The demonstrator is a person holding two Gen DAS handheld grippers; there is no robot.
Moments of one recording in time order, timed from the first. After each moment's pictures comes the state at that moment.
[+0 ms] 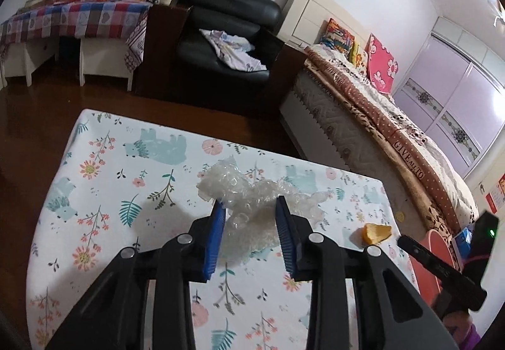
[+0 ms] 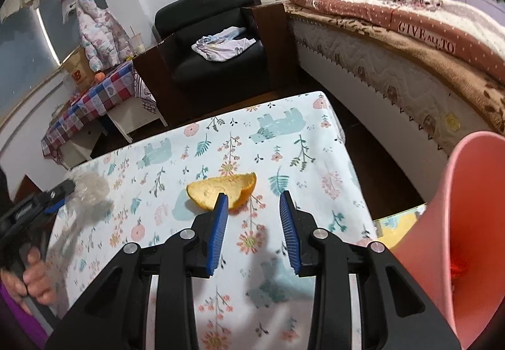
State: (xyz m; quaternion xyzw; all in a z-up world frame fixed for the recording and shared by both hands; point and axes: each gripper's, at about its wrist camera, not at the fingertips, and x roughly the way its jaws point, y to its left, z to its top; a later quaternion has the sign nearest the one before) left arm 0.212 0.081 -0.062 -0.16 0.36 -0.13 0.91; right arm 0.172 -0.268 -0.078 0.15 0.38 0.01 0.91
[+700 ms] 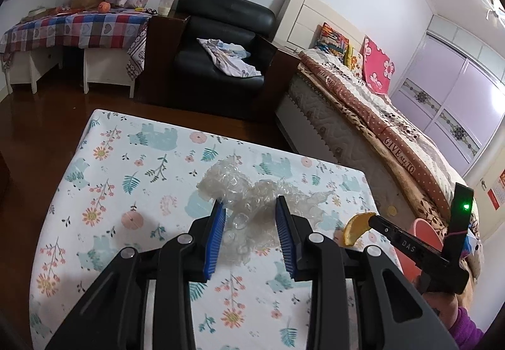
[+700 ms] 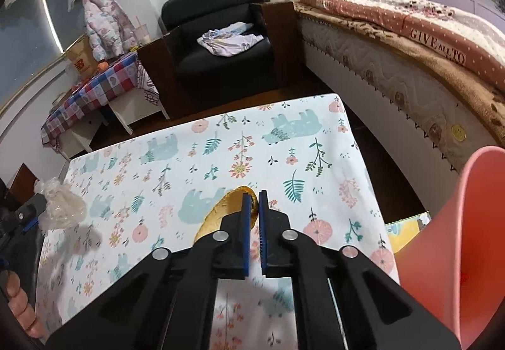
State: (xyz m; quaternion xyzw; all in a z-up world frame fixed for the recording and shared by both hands) left arm 0.153 0.060 -0.033 -0.15 0.35 -0.13 0.92; right arm 0.165 -0.251 -0.069 0.11 0.38 0.03 0.92
